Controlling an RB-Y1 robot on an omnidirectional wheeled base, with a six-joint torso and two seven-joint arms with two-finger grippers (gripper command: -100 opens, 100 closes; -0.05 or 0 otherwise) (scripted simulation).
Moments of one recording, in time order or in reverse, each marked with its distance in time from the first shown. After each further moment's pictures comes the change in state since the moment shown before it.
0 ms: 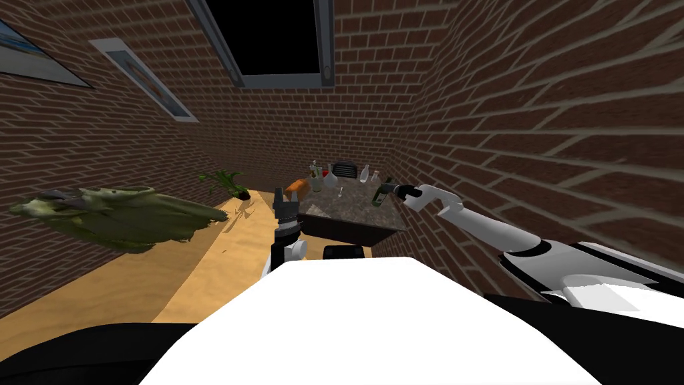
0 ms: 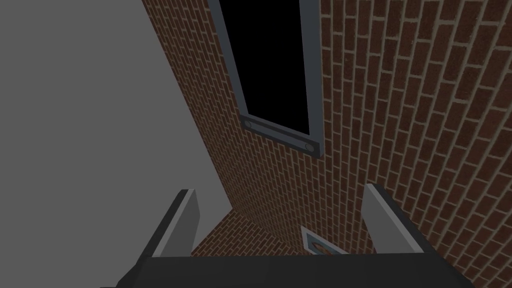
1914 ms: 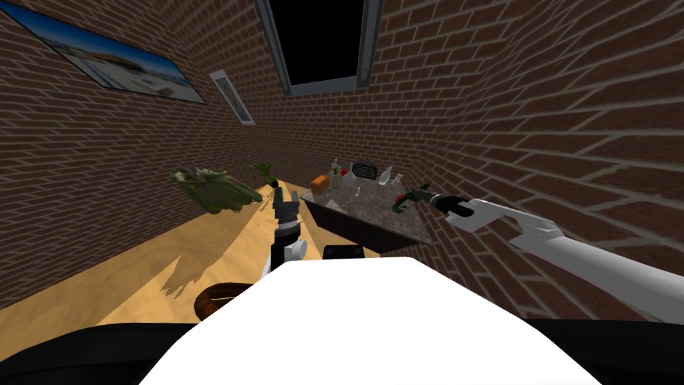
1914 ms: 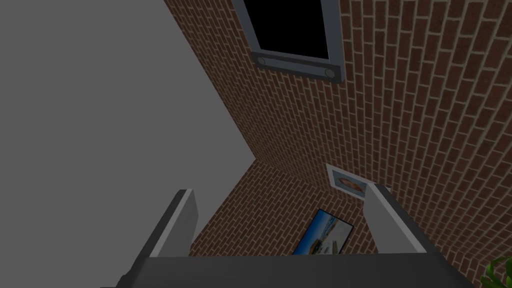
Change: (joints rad) left arm 0.000 0.000 0.000 0.000 0.000 0.000 0.000; right arm 0.613 -0.170 -0.434 0.065 0.200 -0.280 -0.367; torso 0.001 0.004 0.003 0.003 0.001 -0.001
